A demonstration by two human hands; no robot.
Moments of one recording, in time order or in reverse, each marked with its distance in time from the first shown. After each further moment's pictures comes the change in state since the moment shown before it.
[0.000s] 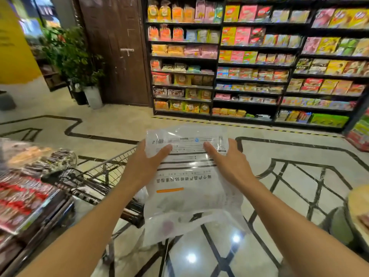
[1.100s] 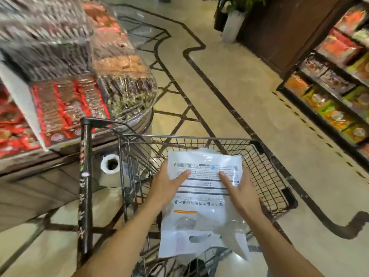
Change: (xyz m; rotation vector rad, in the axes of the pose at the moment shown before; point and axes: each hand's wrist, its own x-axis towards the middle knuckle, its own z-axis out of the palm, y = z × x) left_hand 0.259 -0.333 0.041 -0.423 0.507 -0.689; right_hand 0.380 0.024 0.397 -0.182 -0.707 -0.240
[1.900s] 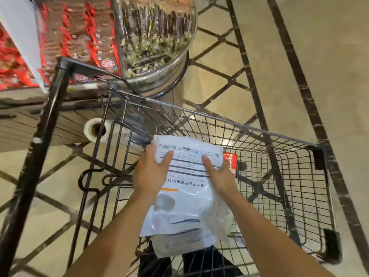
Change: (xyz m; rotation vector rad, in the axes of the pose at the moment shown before) left_hand 0.071 -0.057 0.038 0.396 0.582 -0.427; right_hand 0.155 0.053 0.120 0.011 -0.589 0.221
